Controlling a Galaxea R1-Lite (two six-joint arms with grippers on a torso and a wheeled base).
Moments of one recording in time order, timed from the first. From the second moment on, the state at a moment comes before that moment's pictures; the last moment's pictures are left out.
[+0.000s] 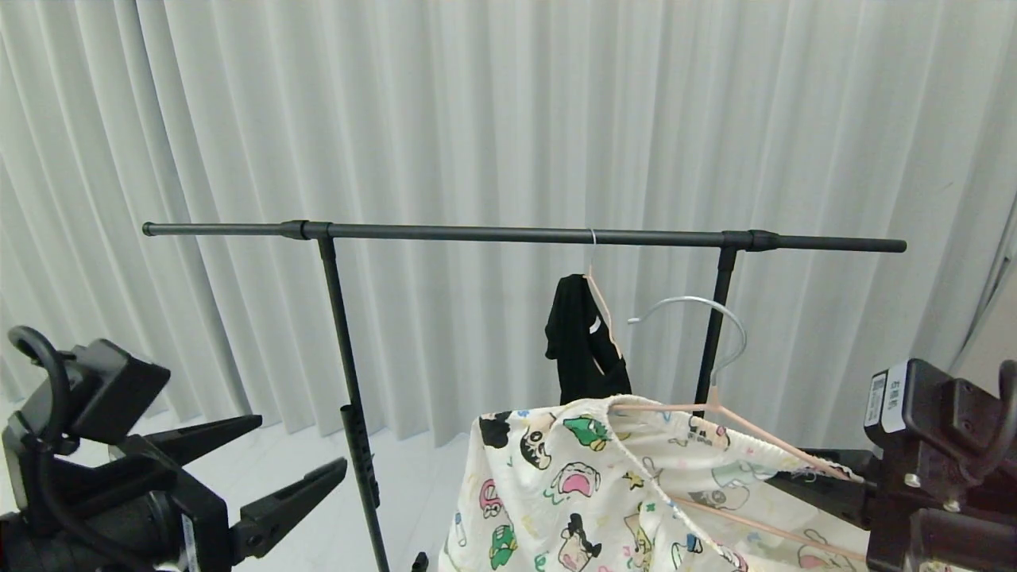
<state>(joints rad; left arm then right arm) -0.35 1.06 -0.39 -0.30 -0.13 0.03 0.80 1.18 -0.57 -0.17 0.03 -0.32</state>
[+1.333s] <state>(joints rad) -0.30 1.22 -0.44 -0.31 0.13 0.14 0.21 0.95 -0.55 0.35 -0.09 -0.17</state>
